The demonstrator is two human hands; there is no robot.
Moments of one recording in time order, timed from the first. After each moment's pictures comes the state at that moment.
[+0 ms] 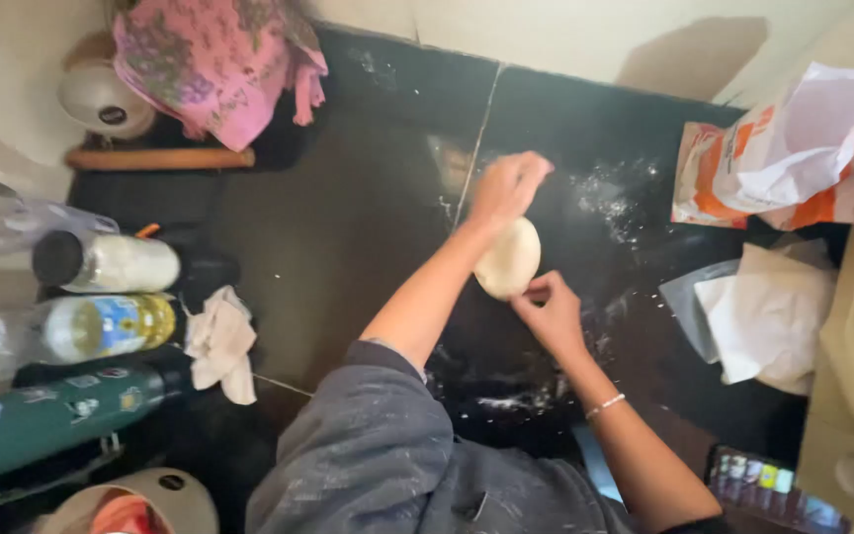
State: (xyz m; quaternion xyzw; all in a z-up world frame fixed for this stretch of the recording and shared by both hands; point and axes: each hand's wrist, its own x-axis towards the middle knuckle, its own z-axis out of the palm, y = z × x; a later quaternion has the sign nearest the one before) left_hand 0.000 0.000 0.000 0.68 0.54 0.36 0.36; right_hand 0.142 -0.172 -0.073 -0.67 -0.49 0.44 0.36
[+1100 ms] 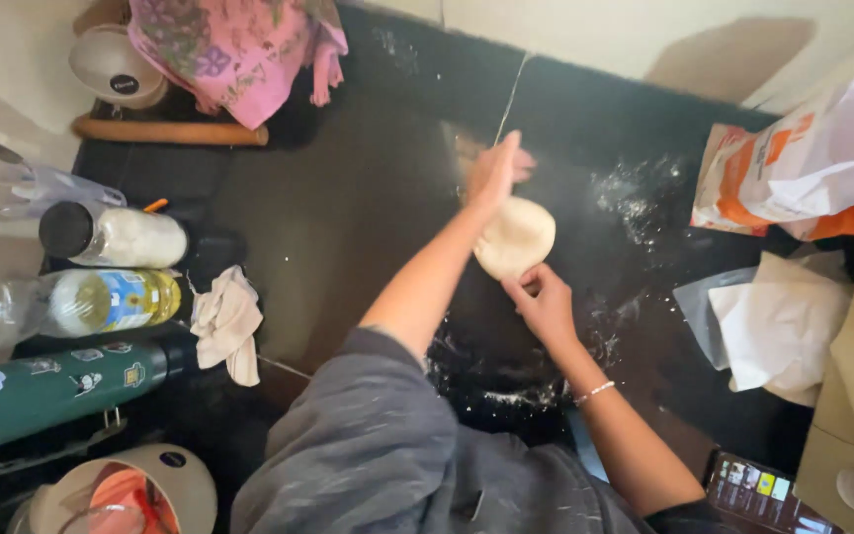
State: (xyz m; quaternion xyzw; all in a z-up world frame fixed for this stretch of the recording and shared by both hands) left_hand -0.028 0.014 -0.020 0.40 0.61 0.40 0.55; right_hand 0.116 -0.162 -0.091 -0.65 -0.51 0.47 0.32
